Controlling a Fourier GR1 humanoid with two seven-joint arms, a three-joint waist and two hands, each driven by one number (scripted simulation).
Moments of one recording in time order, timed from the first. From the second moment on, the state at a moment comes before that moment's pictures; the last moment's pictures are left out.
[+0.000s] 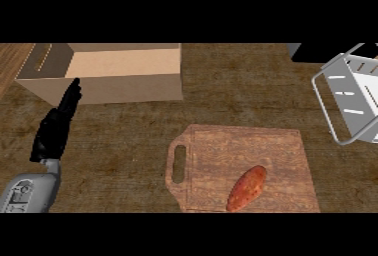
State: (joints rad) left arm -0.20 0.28 0.02 -1.43 -0.15 0.10 0.07; right arm -0.81 -0.92 -0.32 -0.43 0.52 0.20 -0.30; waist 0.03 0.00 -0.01
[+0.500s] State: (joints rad) left arm -0.18 0.28 0.03 -1.45 -0.15 0.09 0.07; right arm -0.86 -0.95 -0.46 -0.29 0.41 0.19 -0.38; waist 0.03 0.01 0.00
